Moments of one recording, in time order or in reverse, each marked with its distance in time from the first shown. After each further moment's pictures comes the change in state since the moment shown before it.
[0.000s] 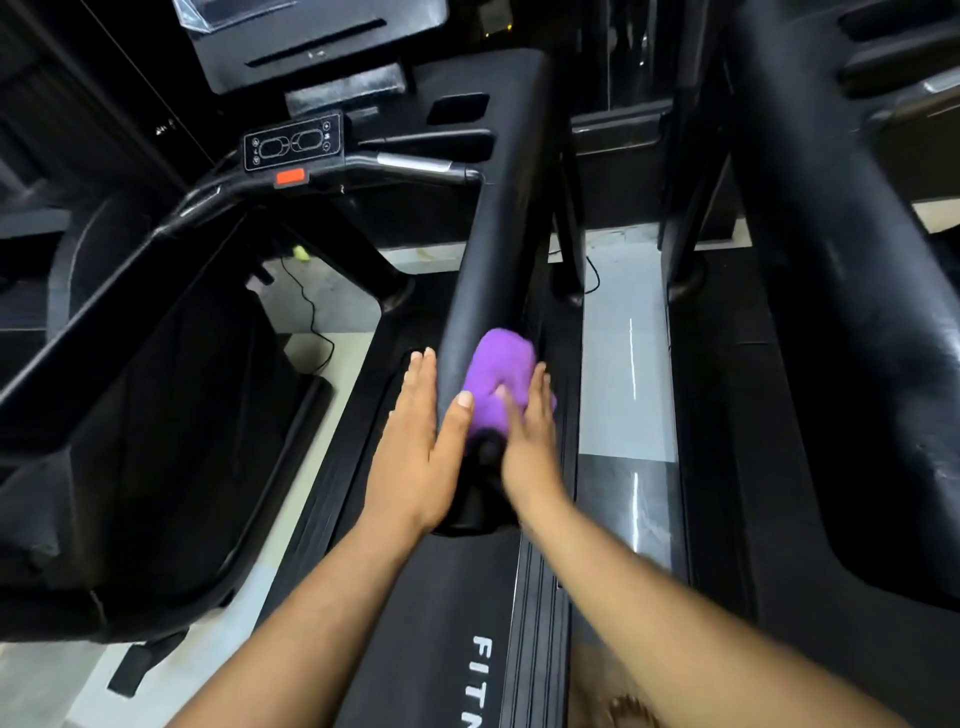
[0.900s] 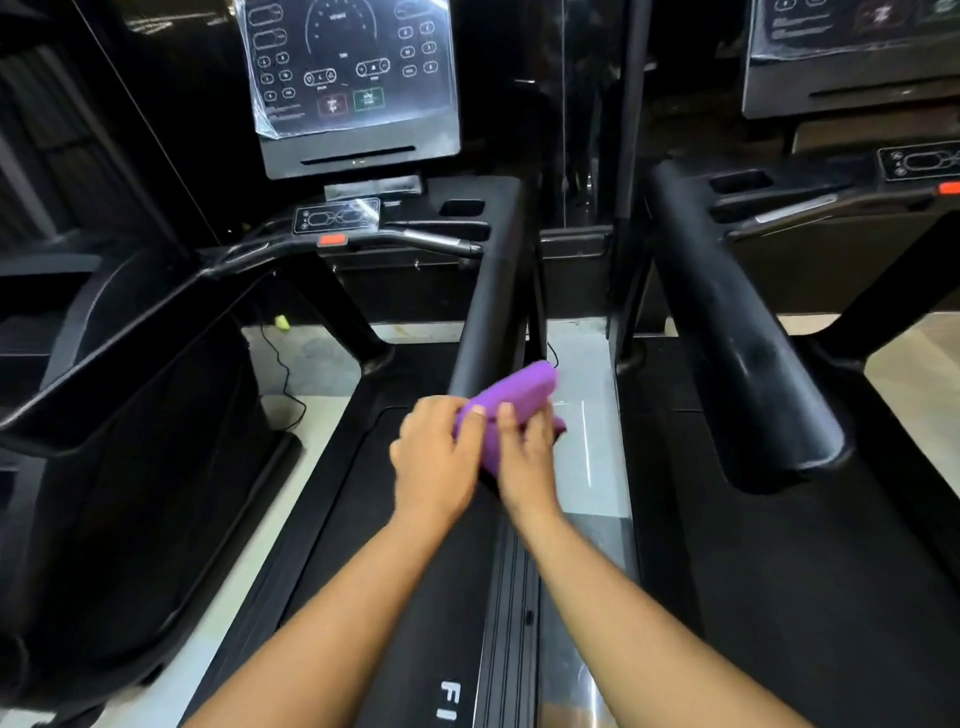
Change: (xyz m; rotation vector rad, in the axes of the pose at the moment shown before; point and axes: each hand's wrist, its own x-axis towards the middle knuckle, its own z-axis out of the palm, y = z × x) left_hand -0.107 0.025 -0.032 0.004 0.268 0.123; right_hand -0.131 -0.030 -0.001 0.017 0.140 -0.130
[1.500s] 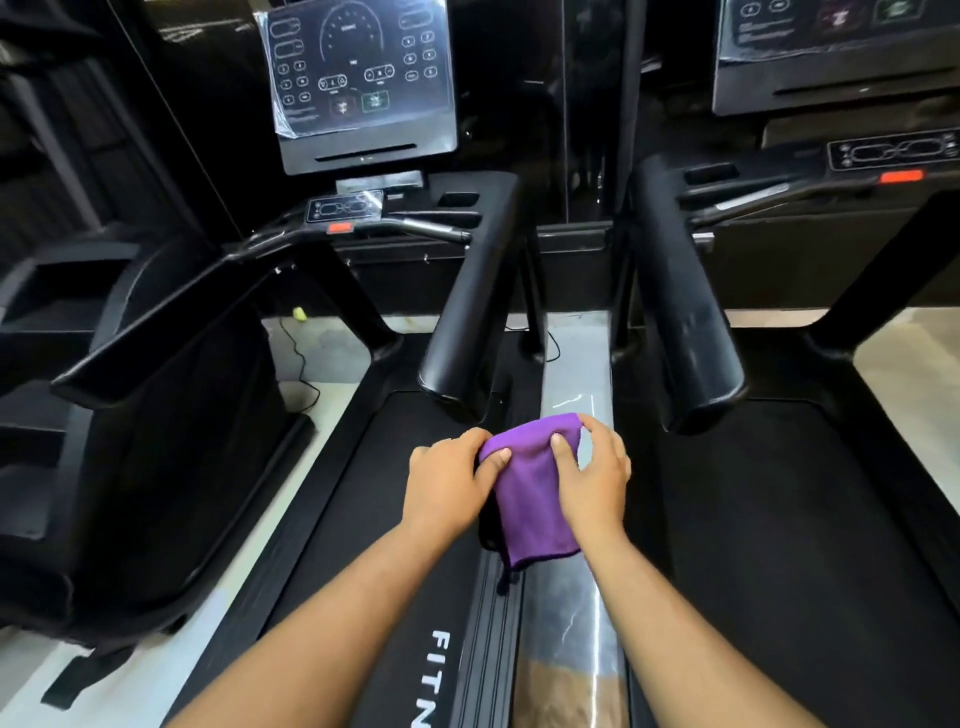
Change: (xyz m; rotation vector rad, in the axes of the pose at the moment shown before) left_hand -0.110 0.035 0.020 0.334 -0.227 0.121; right_hand -0.076 0.043 -0.148 -0.285 0.227 -0.161
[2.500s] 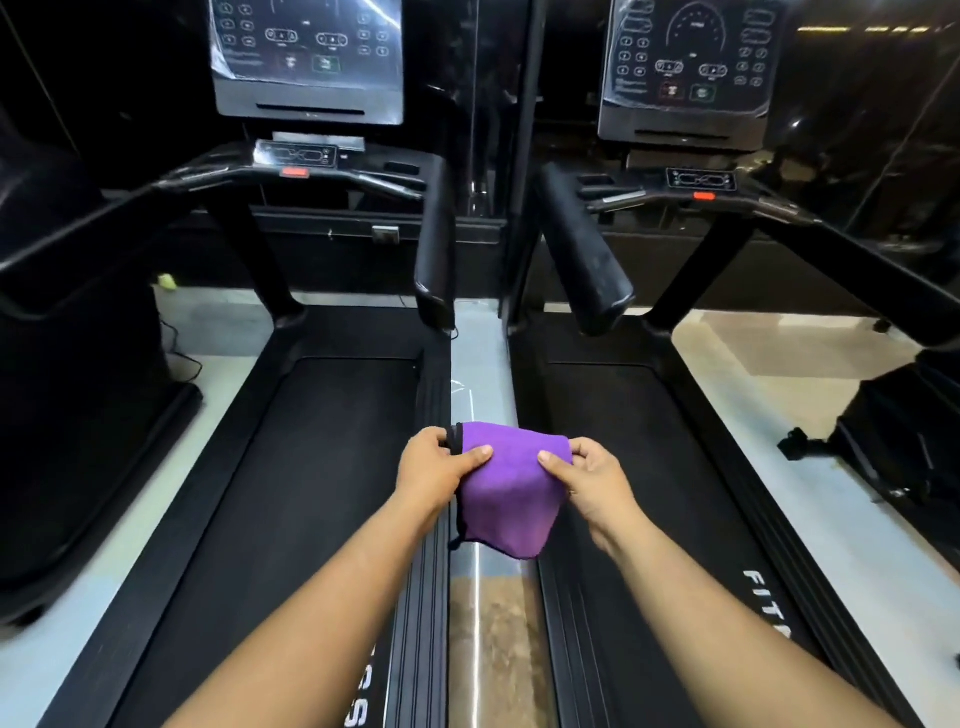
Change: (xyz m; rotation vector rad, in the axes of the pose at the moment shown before) left_hand -0.223 -0.064 -0.026 -1.042 -0.278 -0.377; right_hand -0.278 -0.028 -0.079 0.256 -0.157 0.281
